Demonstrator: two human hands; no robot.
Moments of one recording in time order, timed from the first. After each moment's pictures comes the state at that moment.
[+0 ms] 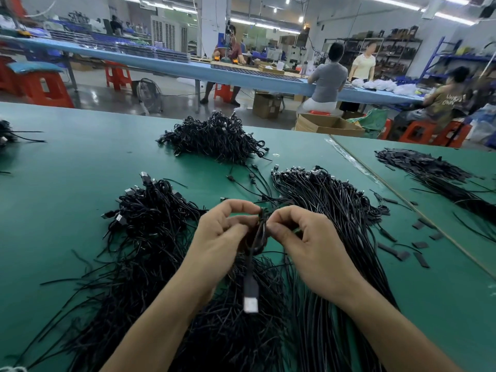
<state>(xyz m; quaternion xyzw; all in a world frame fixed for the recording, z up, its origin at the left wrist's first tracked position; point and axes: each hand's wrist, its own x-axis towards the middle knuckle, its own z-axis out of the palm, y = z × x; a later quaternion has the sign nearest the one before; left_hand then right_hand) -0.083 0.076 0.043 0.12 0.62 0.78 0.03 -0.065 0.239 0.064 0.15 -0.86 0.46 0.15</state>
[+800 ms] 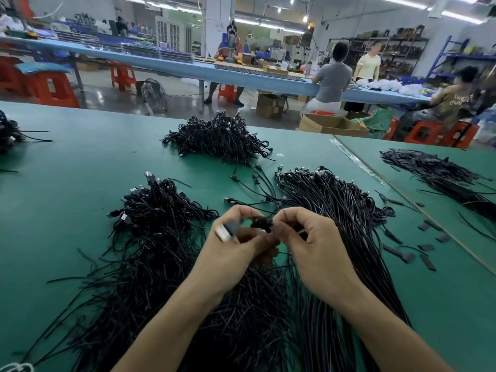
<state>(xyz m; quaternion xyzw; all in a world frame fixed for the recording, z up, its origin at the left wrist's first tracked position) -0.081 0.081 0.035 0.11 0.63 0.76 0.07 -0.063 0.233 0.059 0.14 -0.84 0.50 0.15</state>
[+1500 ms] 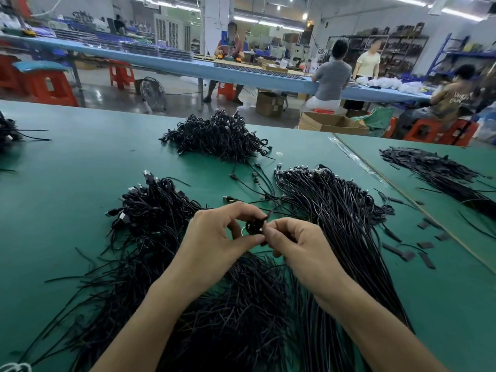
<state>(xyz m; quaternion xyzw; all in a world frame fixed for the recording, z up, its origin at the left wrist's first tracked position) -0.093 0.059 0.034 0.24 0.81 0.50 -0.17 -0.074 0.234 0.039 0.07 -0.79 0.60 0.03</state>
